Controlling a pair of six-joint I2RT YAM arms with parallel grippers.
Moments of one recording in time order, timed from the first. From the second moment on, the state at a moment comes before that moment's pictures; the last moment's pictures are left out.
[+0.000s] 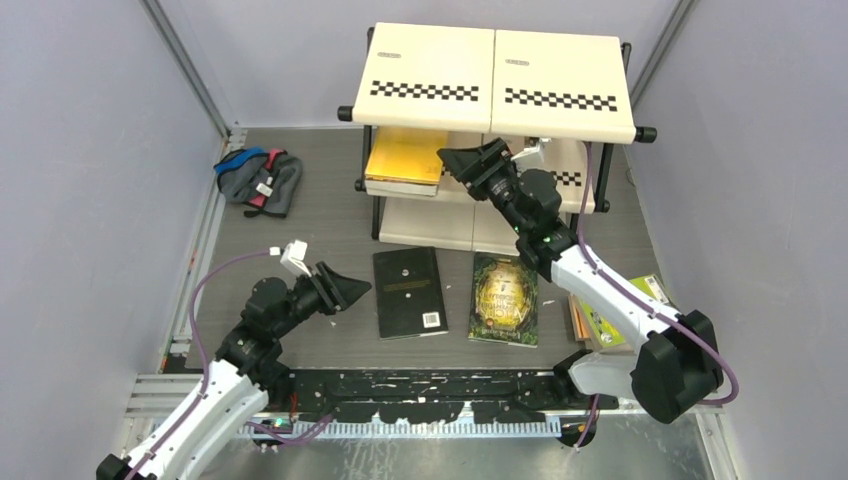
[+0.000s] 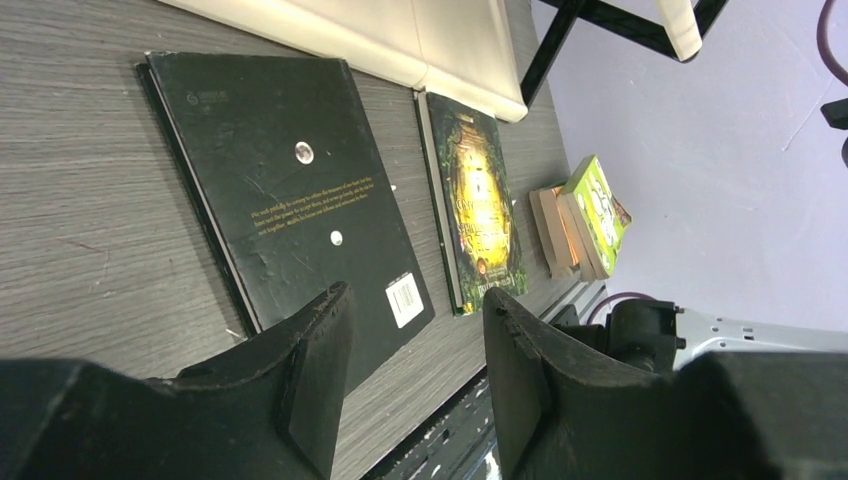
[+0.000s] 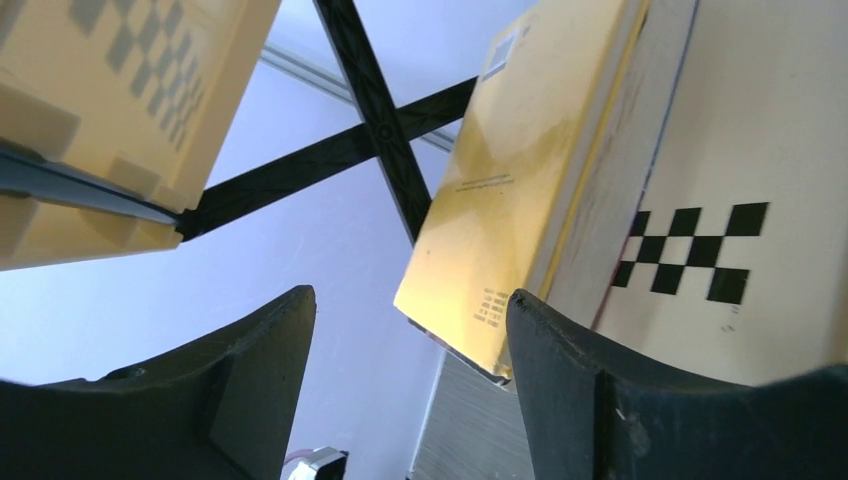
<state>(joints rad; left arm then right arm) -0.48 0.42 0.23 -0.03 0.25 -0.88 0.50 1.24 0.91 0.40 -0.01 1.05</state>
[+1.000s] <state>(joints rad) -0.48 0.46 0.26 0.01 0.25 -0.85 0.49 0.94 0.63 0.45 0.16 1.20</state>
